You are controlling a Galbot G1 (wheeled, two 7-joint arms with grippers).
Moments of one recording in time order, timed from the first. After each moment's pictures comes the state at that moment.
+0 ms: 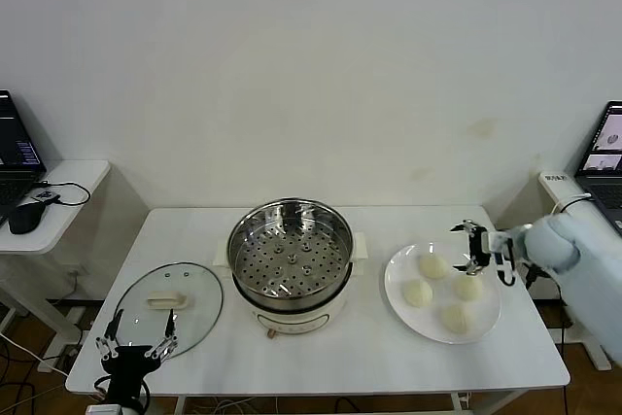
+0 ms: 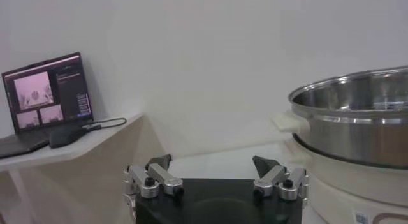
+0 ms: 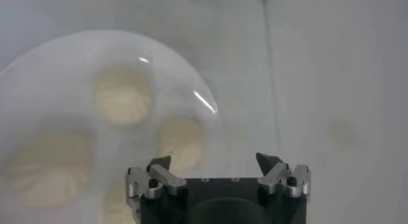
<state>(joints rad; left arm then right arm) 1.79 -1.28 -0.68 -2.15 -0.11 0.03 -0.20 -0.29 0.62 -0.37 1.29 -0.25 -0.08 -0.94</state>
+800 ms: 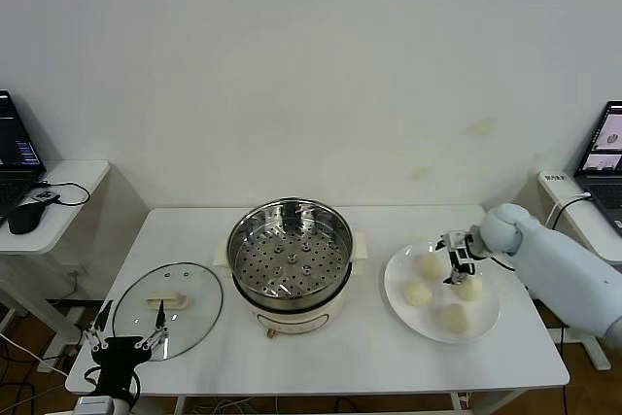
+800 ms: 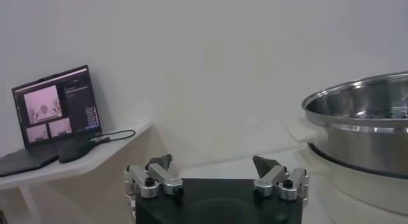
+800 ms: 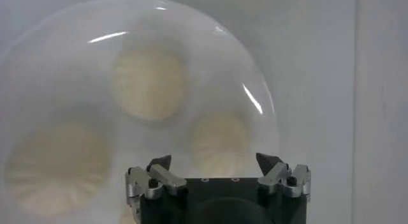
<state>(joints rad) 1.77 -1.27 -0.71 -2.14 -0.10 0.02 -0.19 -0.13 0.82 -0.61 1.03 -0.27 -0.11 -0.95</state>
